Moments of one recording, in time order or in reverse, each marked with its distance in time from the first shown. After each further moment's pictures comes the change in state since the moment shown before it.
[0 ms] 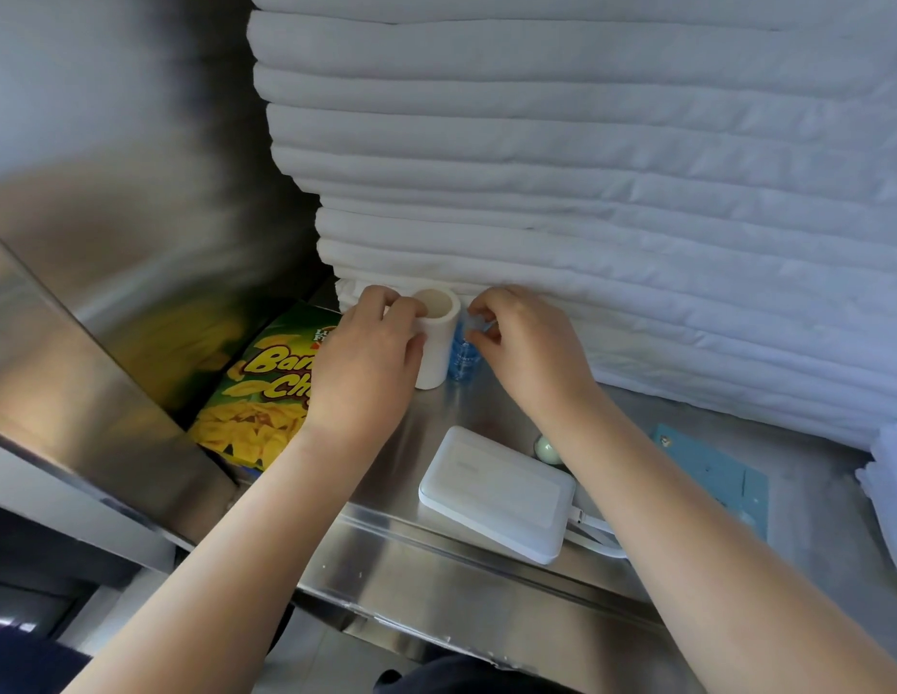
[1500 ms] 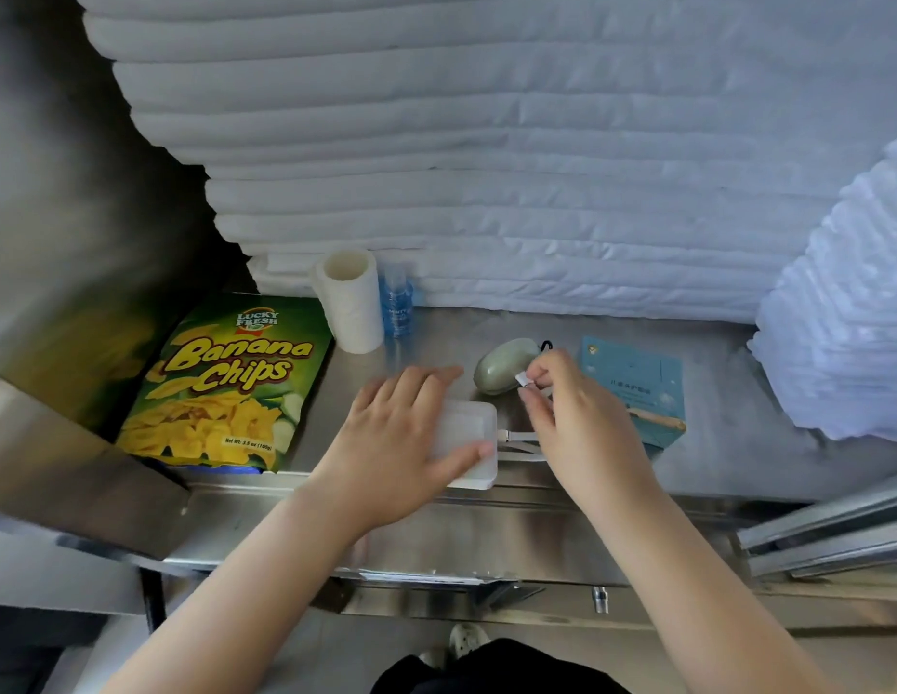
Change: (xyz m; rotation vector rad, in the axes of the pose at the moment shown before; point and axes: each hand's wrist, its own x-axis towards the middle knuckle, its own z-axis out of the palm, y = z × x) left_hand -0.074 0.033 0.012 -0.127 -0.456 0.395; right_hand -0.151 0.005 -0.024 -0.097 0.130 0.312
